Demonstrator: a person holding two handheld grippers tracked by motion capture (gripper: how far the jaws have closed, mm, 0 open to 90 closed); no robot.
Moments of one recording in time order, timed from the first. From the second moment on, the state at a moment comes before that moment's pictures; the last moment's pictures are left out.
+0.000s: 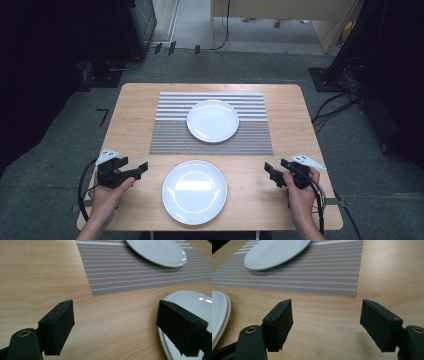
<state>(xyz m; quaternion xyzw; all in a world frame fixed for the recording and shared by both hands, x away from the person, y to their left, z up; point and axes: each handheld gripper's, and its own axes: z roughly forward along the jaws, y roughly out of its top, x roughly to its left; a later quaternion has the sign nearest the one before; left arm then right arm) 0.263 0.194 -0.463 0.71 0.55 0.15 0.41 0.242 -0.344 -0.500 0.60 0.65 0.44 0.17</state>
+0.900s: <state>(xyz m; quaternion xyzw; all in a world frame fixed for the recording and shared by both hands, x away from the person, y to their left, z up) 0.209 0.261 -0.509 0.70 0.59 0.19 0.36 0.172 -0.433 -0.513 0.62 0.63 0.40 0.23</state>
